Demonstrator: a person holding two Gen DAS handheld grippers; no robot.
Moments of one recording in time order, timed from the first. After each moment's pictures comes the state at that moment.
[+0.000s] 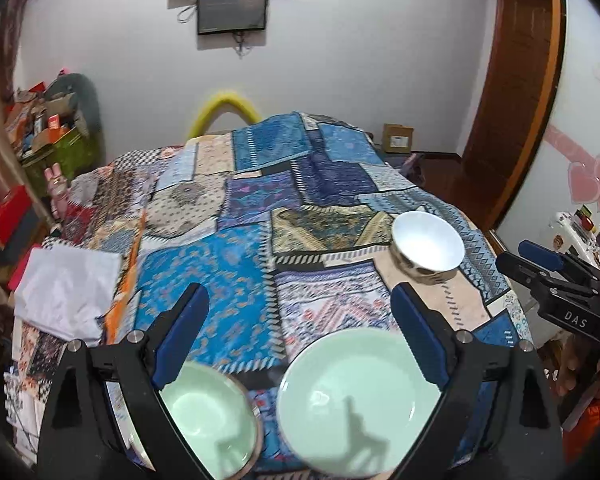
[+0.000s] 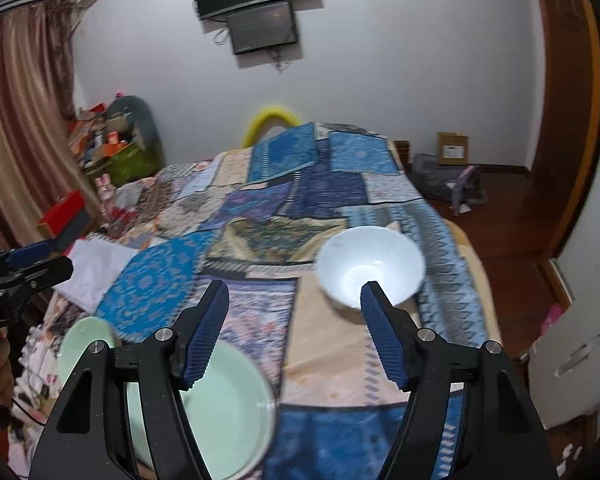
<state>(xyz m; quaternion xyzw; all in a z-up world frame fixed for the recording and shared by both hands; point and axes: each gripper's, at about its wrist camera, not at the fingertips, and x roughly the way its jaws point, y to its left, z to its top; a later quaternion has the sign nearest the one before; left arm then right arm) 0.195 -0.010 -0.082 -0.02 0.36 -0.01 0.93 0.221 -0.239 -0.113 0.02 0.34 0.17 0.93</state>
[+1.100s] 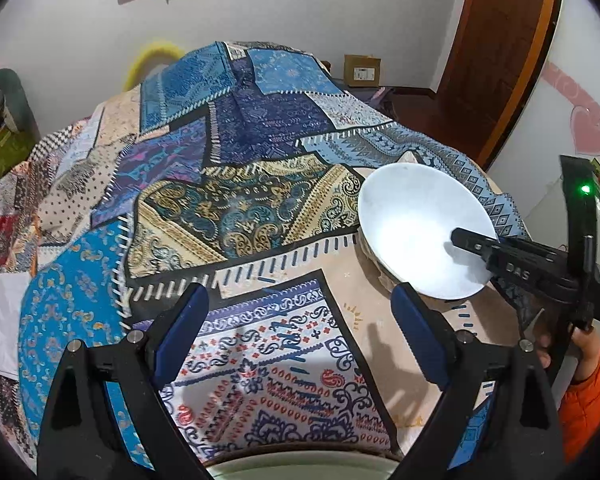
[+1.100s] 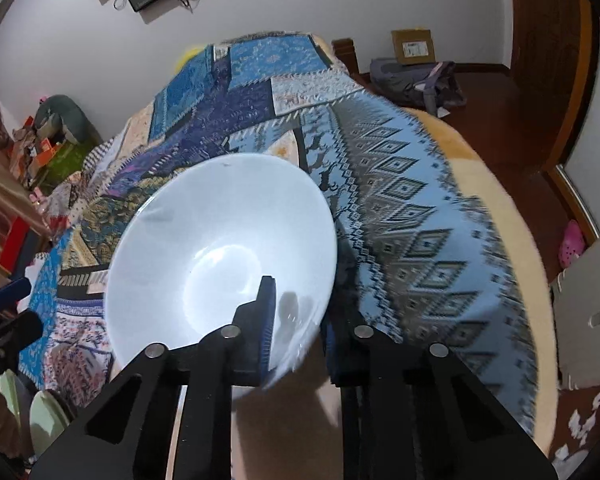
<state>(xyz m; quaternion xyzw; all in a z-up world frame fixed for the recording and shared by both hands) 0.370 -0.101 -0.213 0.01 0.46 -0.08 0.88 0.371 -0.309 -0.251 0.09 0.47 0.12 0.87</state>
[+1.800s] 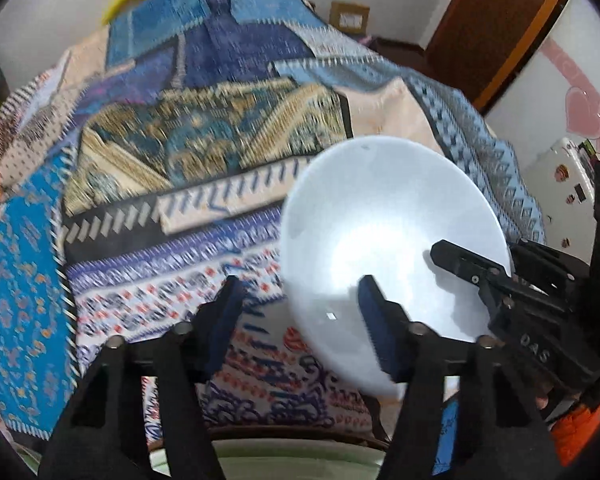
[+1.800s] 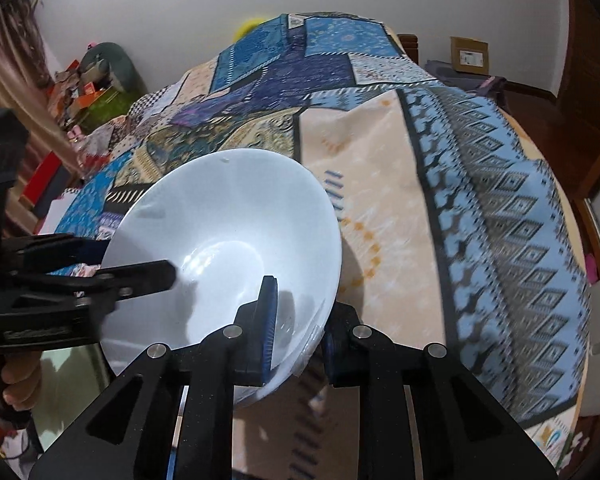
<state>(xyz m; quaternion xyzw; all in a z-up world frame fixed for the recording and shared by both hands) 0.371 -0.114 -0.263 -0.02 0.56 -0.12 0.82 0.322 -0.269 -0.248 0.03 0.48 0.21 0.85</state>
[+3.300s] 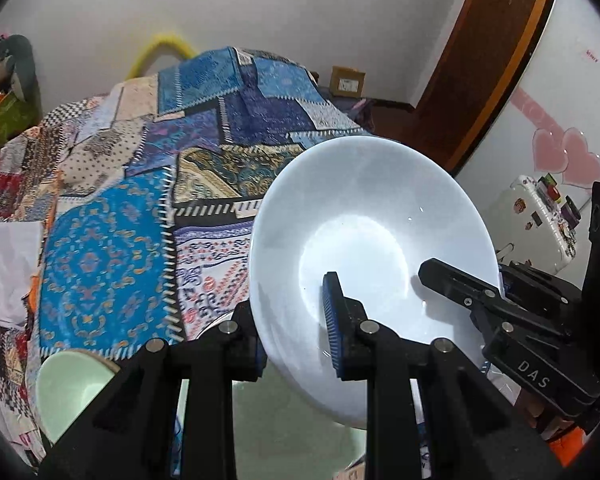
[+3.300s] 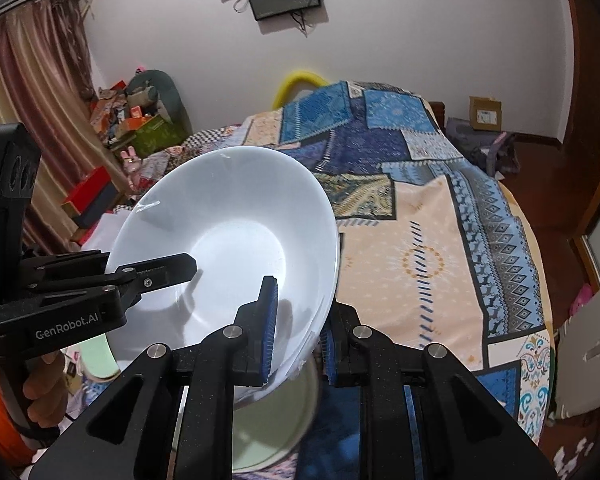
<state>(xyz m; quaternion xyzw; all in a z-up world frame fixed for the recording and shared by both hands) 0.233 -0.060 -0.130 -0.06 0.45 -0.10 0.88 0.220 -0.211 -0.144 0.03 0.39 0.24 0.89</state>
